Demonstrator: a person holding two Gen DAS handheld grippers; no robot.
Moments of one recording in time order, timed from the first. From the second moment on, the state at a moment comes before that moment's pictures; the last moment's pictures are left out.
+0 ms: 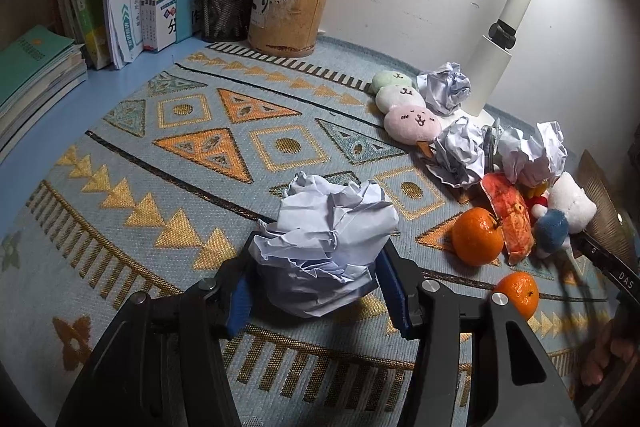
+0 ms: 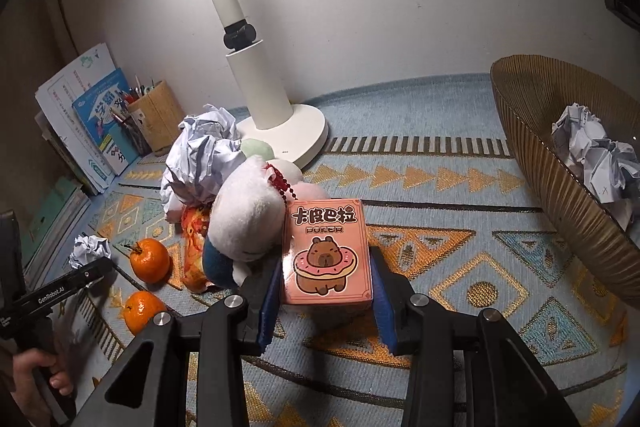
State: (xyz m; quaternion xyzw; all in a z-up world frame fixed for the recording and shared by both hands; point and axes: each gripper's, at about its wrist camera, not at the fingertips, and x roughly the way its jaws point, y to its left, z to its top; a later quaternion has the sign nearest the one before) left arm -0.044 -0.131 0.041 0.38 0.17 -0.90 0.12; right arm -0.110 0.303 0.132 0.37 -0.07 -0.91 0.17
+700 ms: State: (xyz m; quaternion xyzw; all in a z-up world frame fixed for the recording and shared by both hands) left arm -0.114 0.023 0.188 0.21 0.11 -0.97 -0.01; right arm -0.092 0.412 0.298 0.13 -0.16 -0.97 0.15
